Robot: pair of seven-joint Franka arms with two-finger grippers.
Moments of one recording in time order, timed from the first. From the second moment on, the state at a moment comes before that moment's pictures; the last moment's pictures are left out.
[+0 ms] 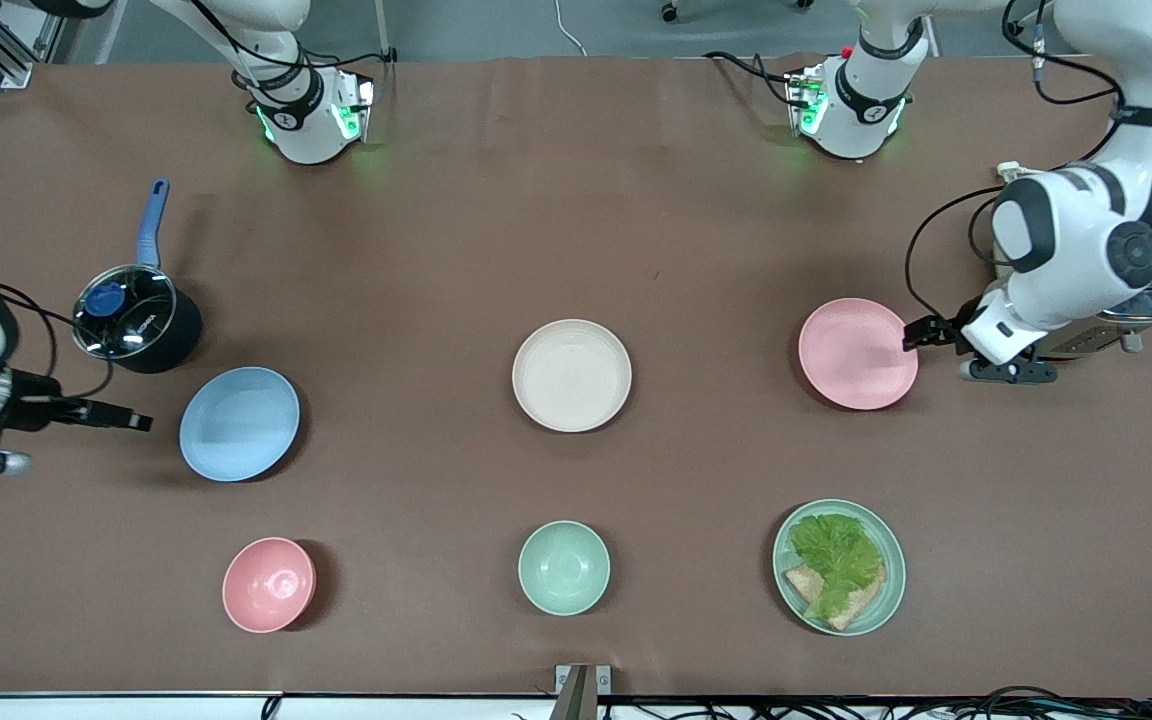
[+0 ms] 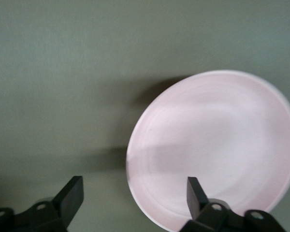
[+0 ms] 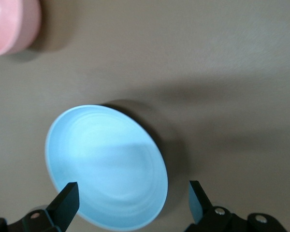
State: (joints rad) left arm -0.04 0.22 0.12 -2.34 -0.20 2.45 0.27; right arm -0.24 0.57 -0.11 -1.71 0.45 2.08 -0.43
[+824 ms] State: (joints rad) left arm -0.03 0.34 0.12 -2.33 -0.39 2.51 0.31; right arm -0.26 0.64 -0.11 -1.83 0.57 2.19 -0.62
